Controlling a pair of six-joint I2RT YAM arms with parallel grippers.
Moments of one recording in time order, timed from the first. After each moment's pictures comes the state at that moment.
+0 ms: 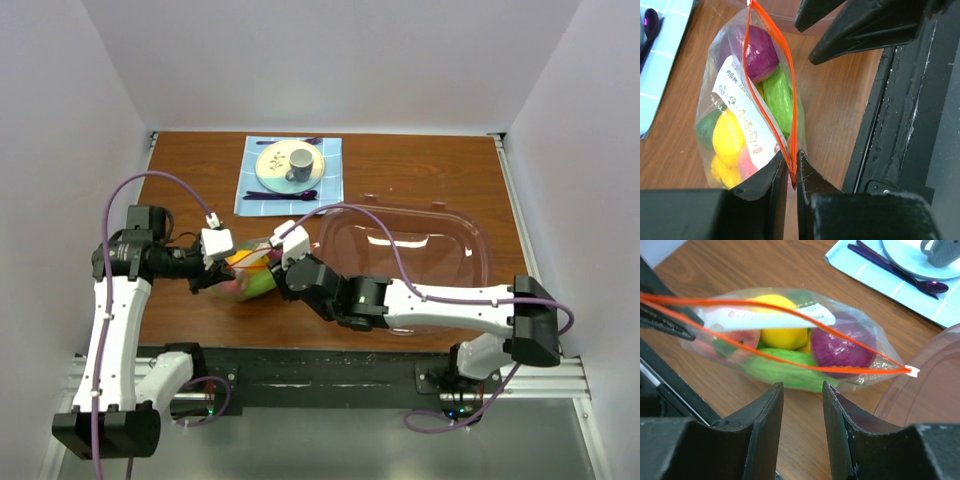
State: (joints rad) left arm 0.04 0.94 1.08 -1.30 0.92 1.09; right arm 1.33 1.48 1.15 -0.13 0.60 0.33
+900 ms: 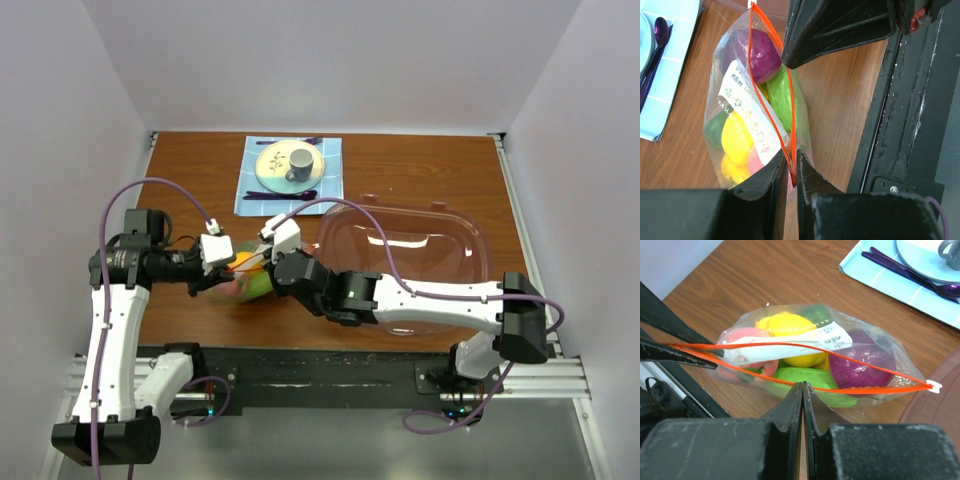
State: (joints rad) left arm 0.04 0.89 1.08 -1.32 0.90 1.12; right arm 1.33 1.55 1.25 -0.15 0.58 0.39
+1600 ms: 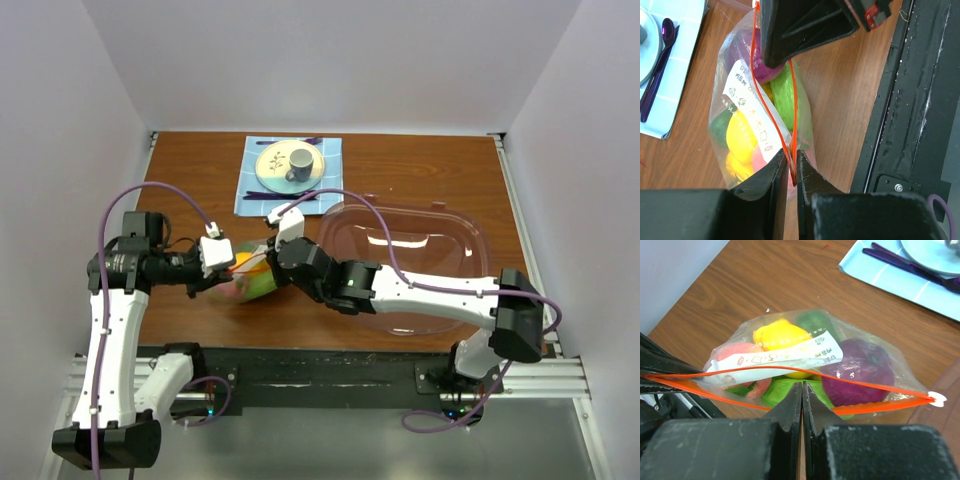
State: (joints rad) left arm 0.04 0.87 1.08 -1.32 0.89 1.14; right arm 1.26 1.57 1.25 -0.12 0.50 0.44
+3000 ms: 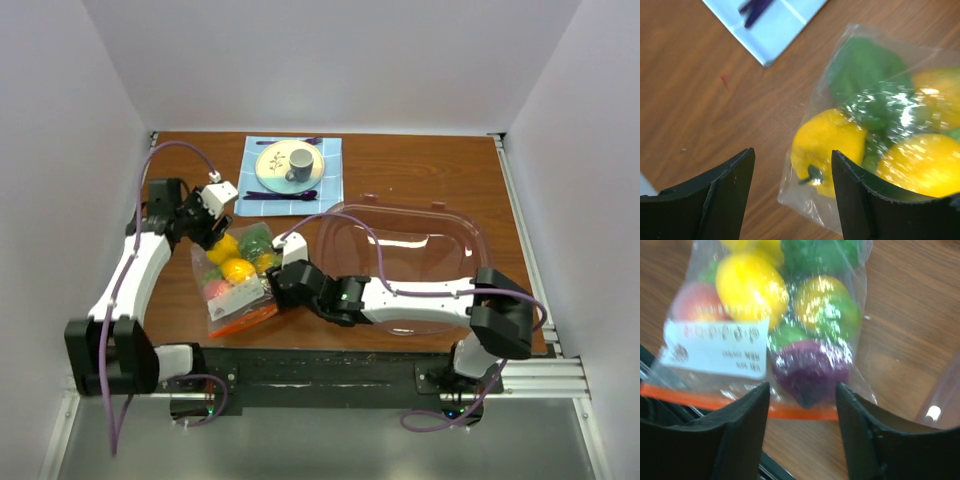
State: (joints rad) left arm 0.05 1.22 0.95 -0.56 0.41 0.74; right arm 1.26 1.63 1.09 -0.09 0.46 0.53
